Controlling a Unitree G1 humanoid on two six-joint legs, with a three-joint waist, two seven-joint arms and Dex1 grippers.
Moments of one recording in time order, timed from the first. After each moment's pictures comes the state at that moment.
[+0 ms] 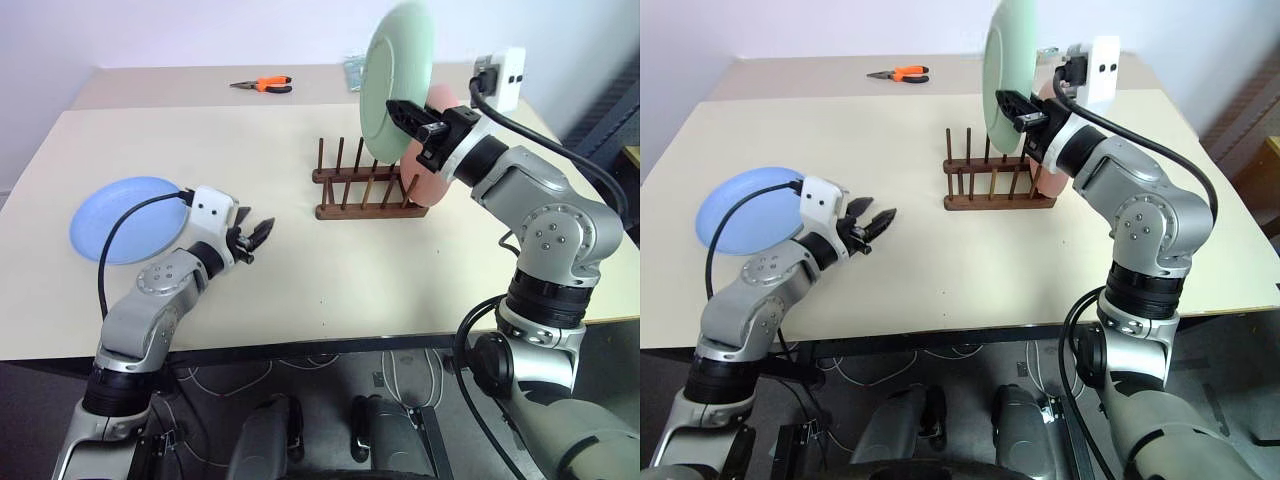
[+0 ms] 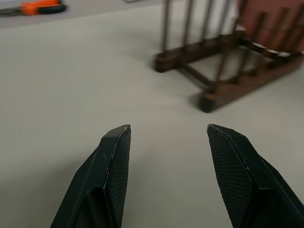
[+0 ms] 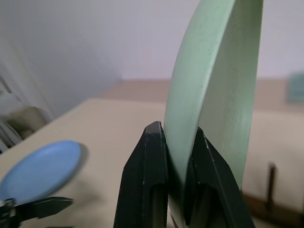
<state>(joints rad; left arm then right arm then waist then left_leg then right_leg) -0.30 0.49 0.00 -0.34 -0.47 0.61 -0.34 -0.84 -0.31 -0.30 -0.19 0.61 1.03 0.32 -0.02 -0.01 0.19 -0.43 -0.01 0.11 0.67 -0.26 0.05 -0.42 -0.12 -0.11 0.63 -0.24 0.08</state>
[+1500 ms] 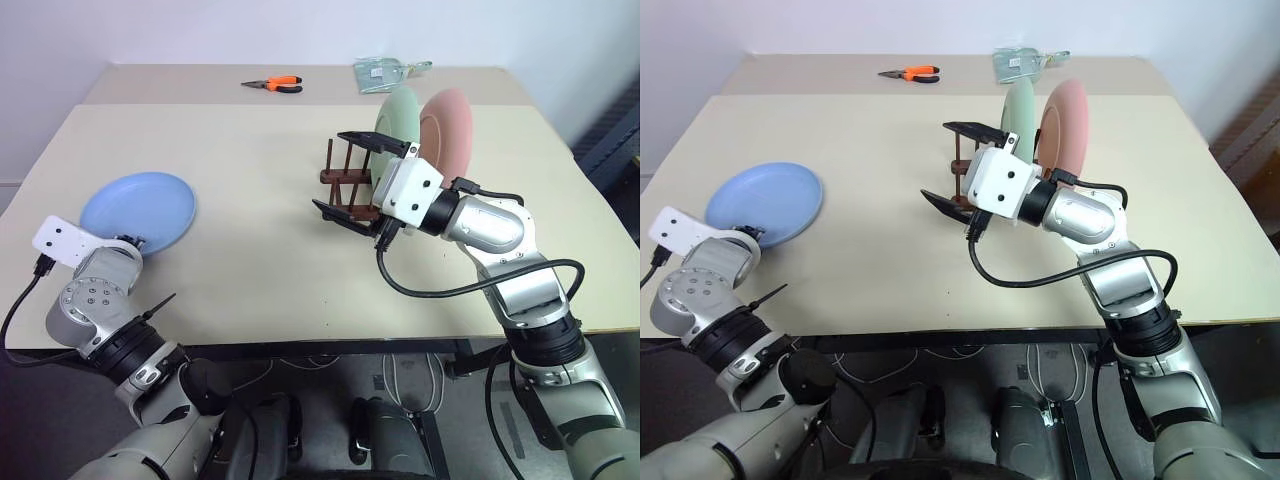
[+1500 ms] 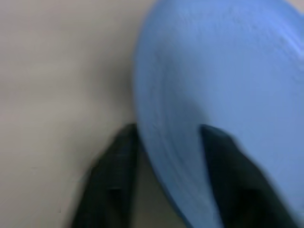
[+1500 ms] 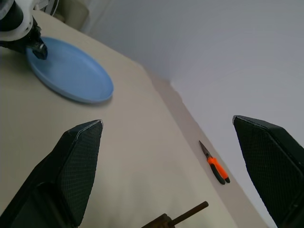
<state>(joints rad) -0.68 0.09 0.94 -0.14 -0.50 1.08 0.59 -0.63 -0.53 0.21 -0.28 0.07 0.10 0.68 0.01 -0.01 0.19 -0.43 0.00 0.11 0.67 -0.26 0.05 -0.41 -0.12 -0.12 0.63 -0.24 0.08</state>
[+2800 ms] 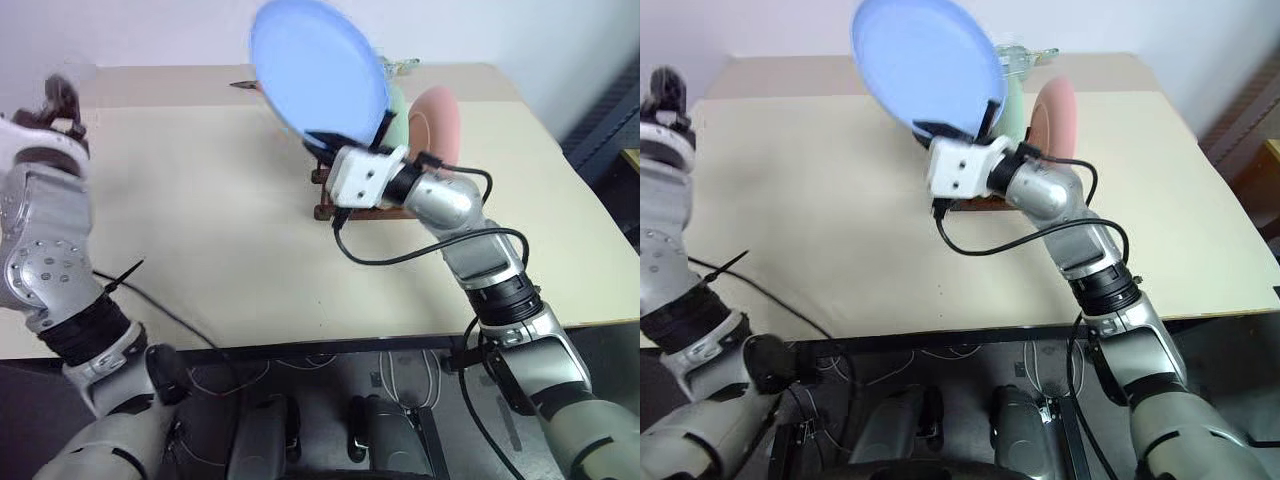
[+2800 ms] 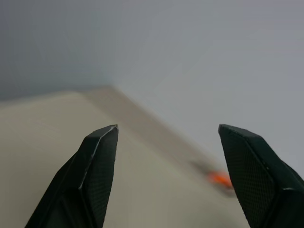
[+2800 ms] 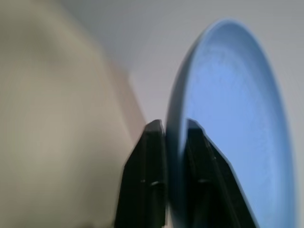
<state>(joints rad) -0.57 0.45 0.54 -0.25 -0.59 0.70 0.32 -0.83 -0.32 0.18 -0.08 -0.02 0.02 0.57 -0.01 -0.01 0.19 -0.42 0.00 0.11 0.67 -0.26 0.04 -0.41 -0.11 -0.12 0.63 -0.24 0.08</state>
